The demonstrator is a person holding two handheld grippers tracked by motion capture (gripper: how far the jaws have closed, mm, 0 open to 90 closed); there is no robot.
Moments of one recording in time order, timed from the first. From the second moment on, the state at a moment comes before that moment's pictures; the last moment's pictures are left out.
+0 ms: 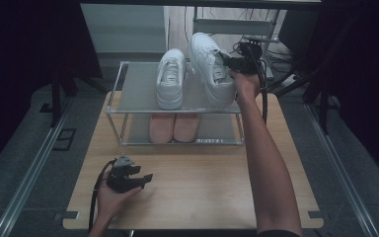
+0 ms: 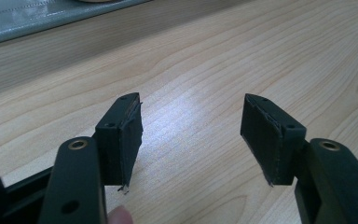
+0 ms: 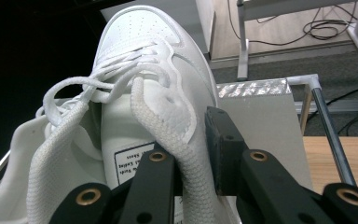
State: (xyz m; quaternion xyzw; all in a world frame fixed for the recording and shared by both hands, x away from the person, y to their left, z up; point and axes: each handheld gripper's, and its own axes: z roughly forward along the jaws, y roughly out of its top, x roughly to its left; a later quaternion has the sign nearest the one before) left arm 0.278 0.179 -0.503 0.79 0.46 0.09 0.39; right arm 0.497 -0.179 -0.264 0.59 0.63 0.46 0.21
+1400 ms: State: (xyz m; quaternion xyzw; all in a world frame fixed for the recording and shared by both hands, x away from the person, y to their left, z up) left arm 0.281 0.183 -0.505 0.79 0.47 0.09 0.39; right arm 0.548 -0.153 -0.301 0.61 0.66 0.39 0.20
